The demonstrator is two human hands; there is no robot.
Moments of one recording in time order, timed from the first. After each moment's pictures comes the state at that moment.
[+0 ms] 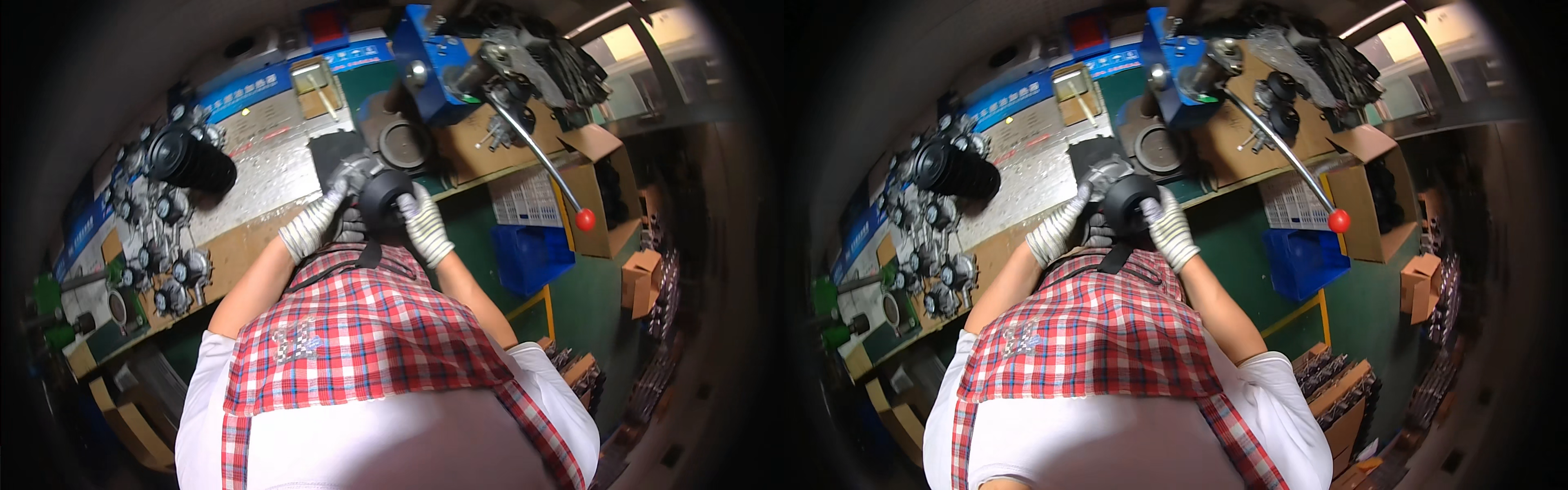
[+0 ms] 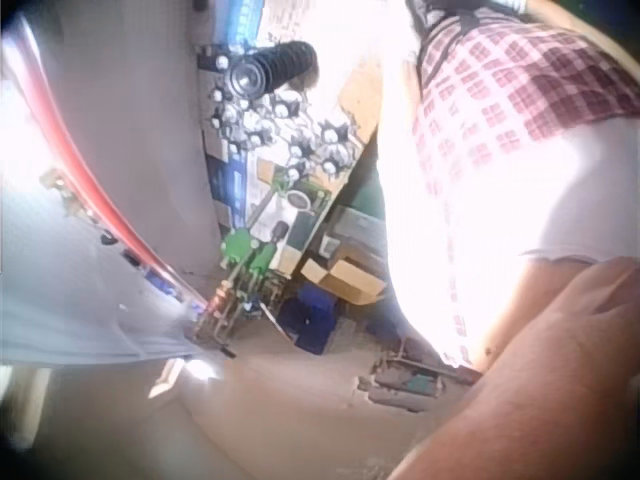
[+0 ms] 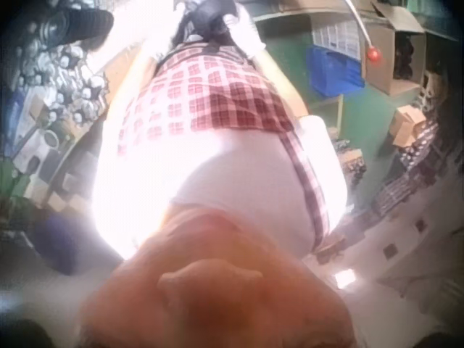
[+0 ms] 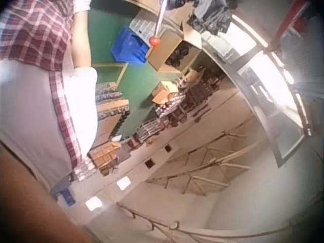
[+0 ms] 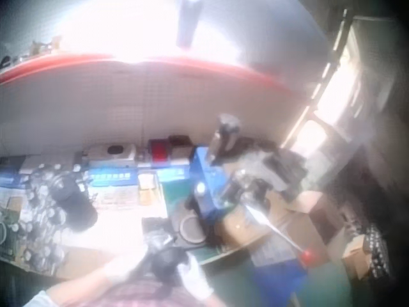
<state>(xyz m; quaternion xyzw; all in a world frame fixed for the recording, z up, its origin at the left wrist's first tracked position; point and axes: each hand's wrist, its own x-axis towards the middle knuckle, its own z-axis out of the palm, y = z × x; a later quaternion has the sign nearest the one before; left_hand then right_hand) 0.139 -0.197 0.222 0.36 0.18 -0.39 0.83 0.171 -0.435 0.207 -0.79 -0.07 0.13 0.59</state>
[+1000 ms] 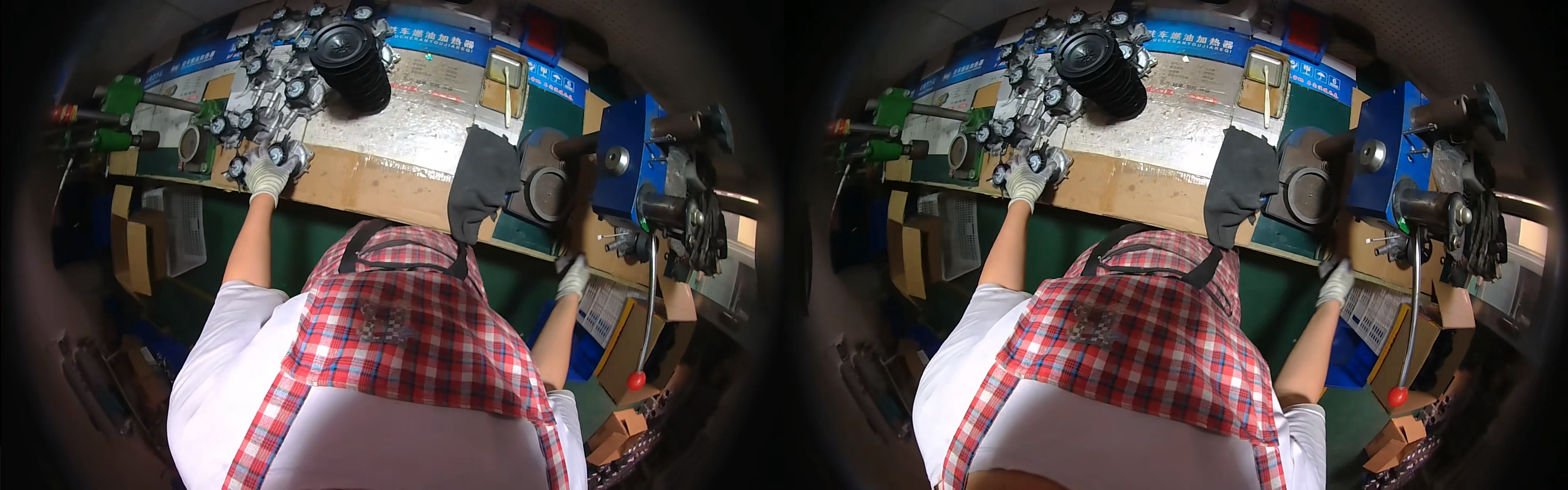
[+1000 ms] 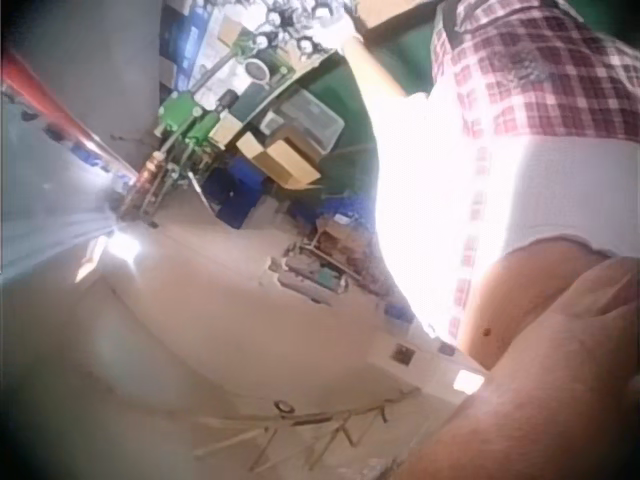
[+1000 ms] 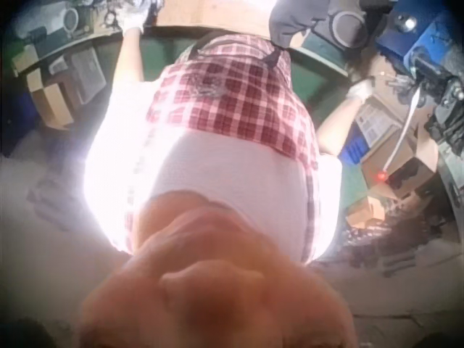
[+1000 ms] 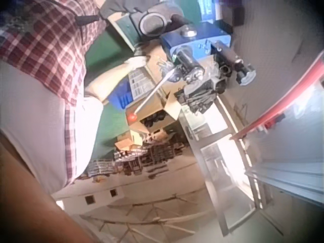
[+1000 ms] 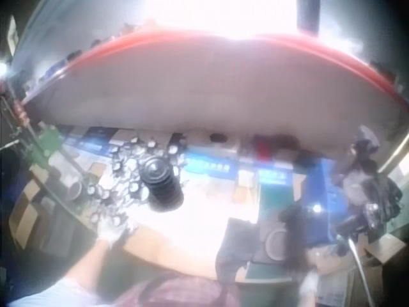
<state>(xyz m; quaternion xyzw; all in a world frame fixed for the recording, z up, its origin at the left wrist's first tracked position) -0.055 0.070 0.112 0.81 0.58 -0.06 0.01 0.314 -0.618 0.017 -0.65 0.30 0.09 0.70</state>
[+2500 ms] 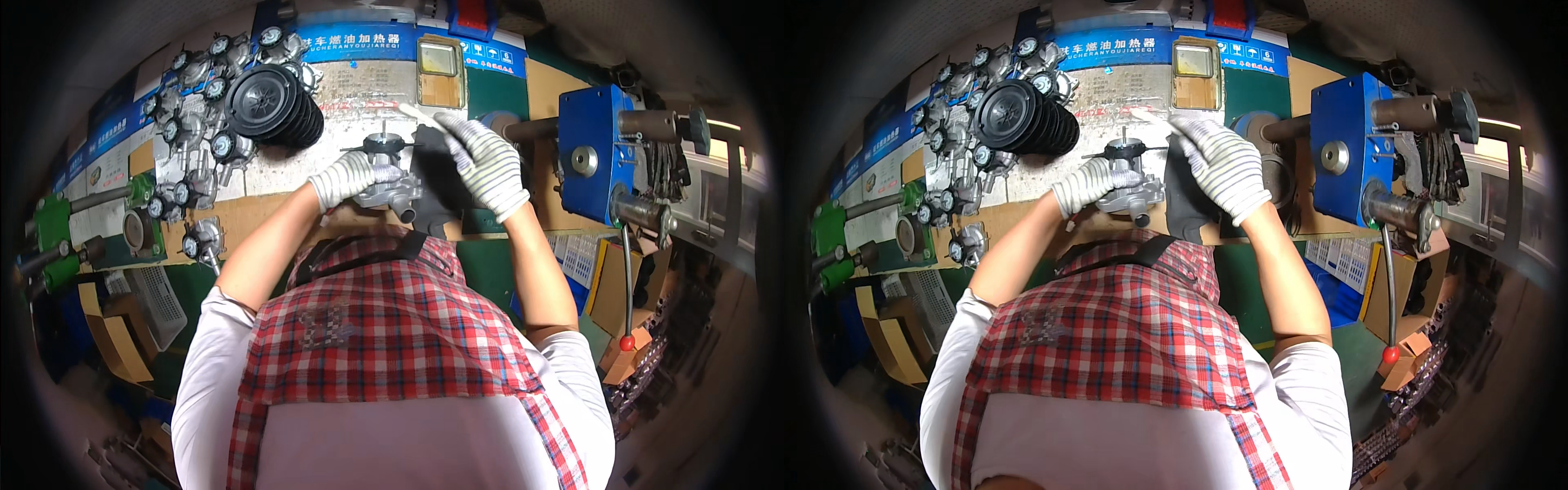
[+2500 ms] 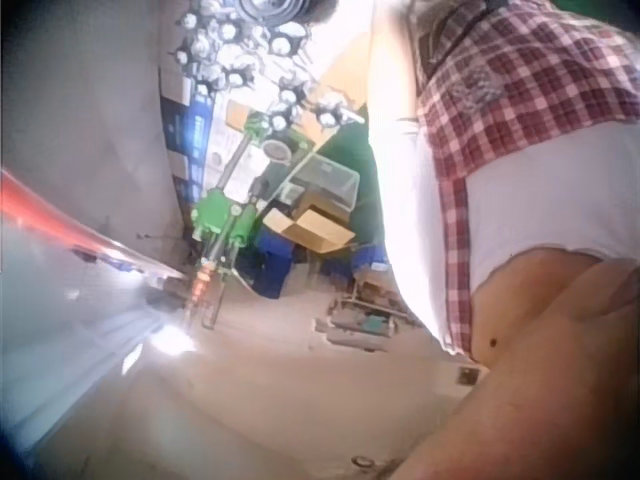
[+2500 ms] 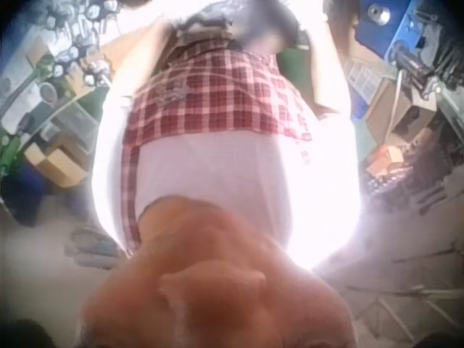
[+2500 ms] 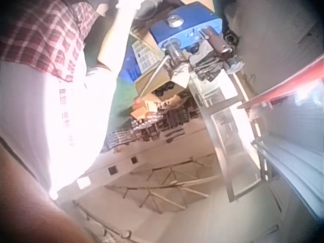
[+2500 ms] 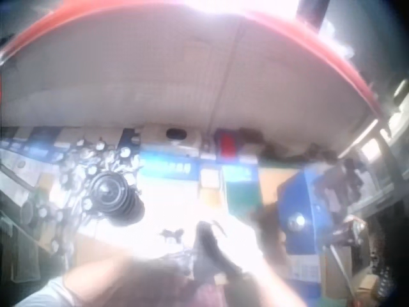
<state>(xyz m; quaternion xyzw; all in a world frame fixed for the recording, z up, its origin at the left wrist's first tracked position) 0.177 -0.039 0.179 0.69 0.12 -0.21 0.68 0.309 -0.255 0.263 -0.86 -0.44 0.05 0.26</state>
